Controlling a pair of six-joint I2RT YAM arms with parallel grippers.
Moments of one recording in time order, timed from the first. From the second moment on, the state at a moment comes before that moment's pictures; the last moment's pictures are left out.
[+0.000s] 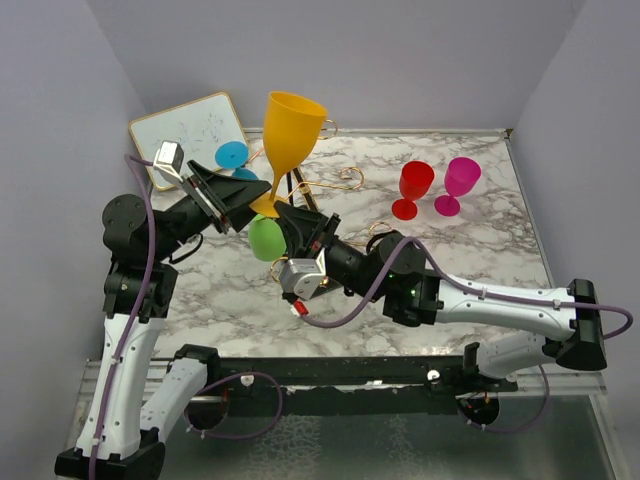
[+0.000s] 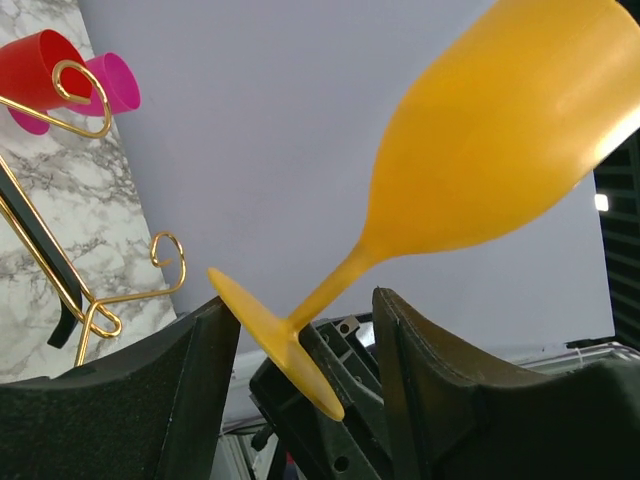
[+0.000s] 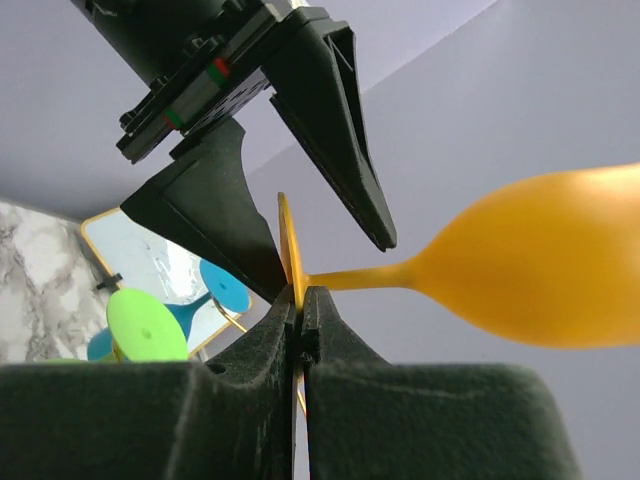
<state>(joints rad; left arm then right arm) -0.15 0.77 1.10 -0.16 0.71 -1.45 1.33 1.33 1.19 0.48 0.18 -1.13</state>
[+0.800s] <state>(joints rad) -0.15 0.71 1.02 -0.15 0.67 -1.38 1.42 1.09 1.01 0.34 0.45 -1.06</state>
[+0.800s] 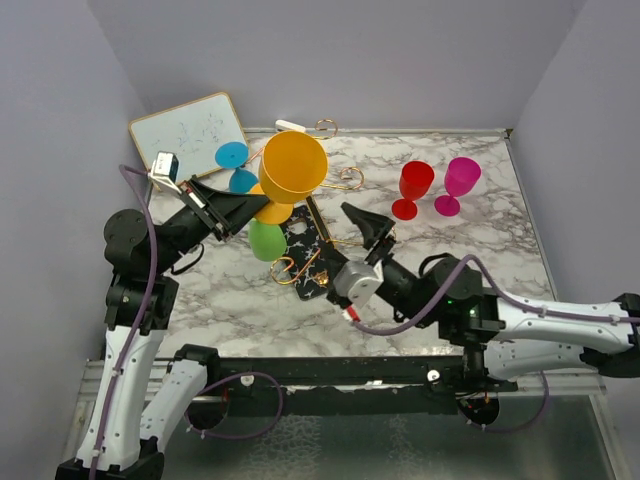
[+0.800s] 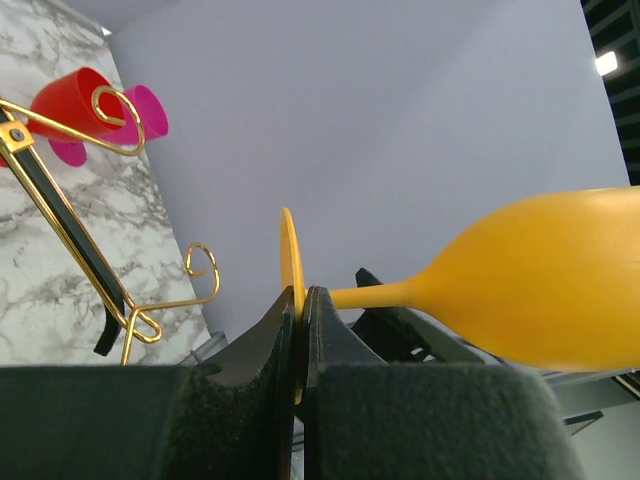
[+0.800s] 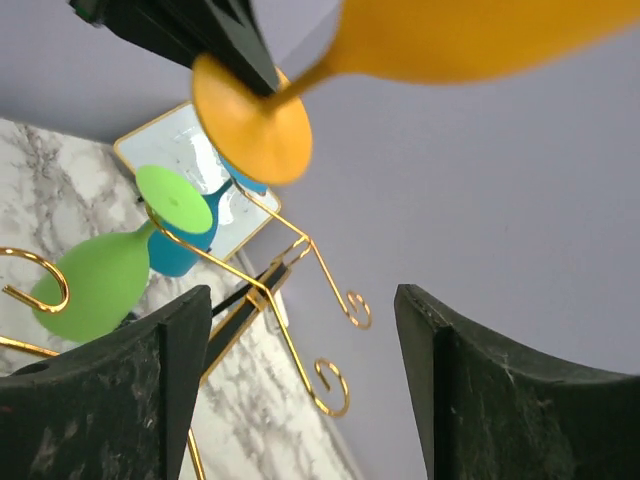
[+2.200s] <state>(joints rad) -0.15 0.56 1.18 -0.59 0.37 -0.80 0.88 1.40 2.05 -0.76 -0.50 0.26</state>
